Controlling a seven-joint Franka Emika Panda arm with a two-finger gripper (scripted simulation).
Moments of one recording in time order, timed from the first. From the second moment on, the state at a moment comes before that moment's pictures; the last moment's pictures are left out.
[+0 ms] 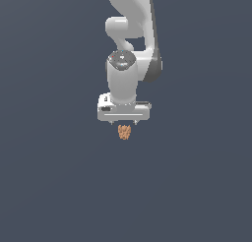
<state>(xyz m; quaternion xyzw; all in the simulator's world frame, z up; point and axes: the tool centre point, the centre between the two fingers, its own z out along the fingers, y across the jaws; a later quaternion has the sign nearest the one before) -0.017 -0.010 0.158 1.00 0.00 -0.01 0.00</state>
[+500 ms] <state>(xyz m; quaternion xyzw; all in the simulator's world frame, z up) -0.038 -0.009 0.119 1.00 -0.02 0.00 0.00</state>
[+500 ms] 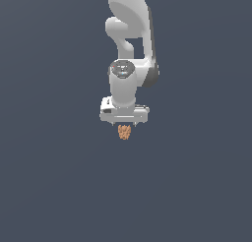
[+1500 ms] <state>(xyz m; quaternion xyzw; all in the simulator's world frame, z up) -0.046 -0.009 0.070 1.00 -0.02 0.00 0.00</state>
